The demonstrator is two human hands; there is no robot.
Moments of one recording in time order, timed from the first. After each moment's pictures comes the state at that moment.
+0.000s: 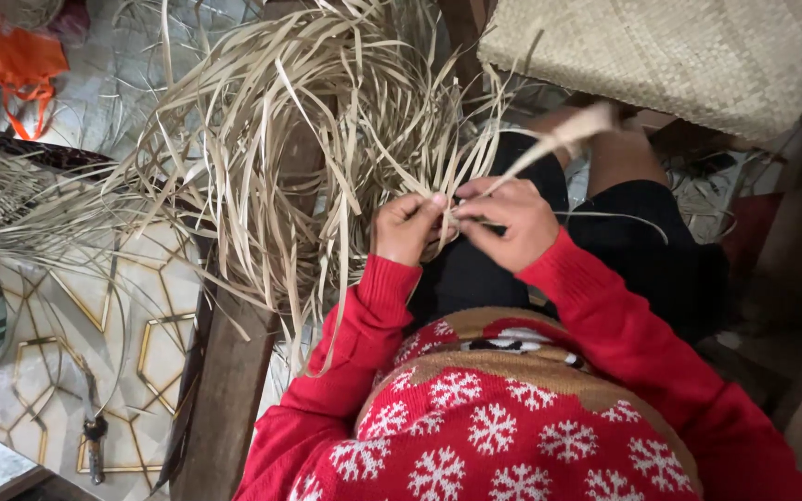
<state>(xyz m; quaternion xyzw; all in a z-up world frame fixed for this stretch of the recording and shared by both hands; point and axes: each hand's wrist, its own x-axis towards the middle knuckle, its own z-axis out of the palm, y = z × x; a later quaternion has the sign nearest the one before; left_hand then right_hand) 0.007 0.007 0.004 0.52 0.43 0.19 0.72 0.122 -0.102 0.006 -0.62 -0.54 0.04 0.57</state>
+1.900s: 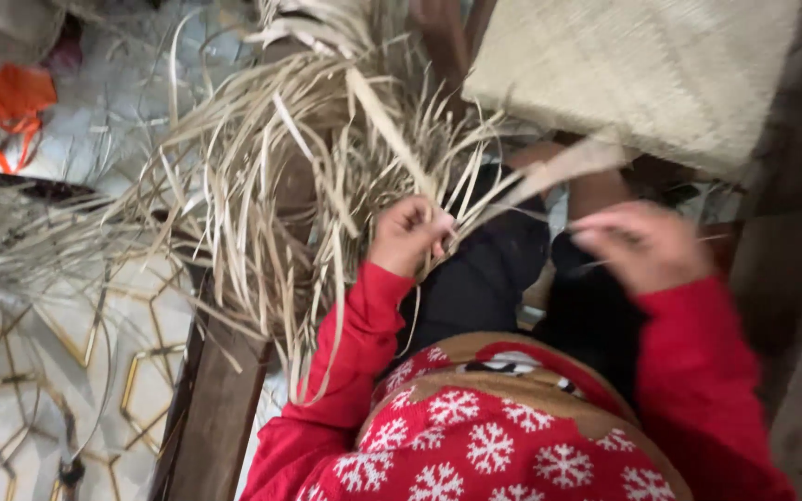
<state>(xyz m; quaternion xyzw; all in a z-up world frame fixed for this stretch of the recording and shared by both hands) 0.020 0.024 0.020 0.59 0.21 0.20 0.76 0.180 -0.200 0.066 -0.82 -0.39 0.18 0.39</state>
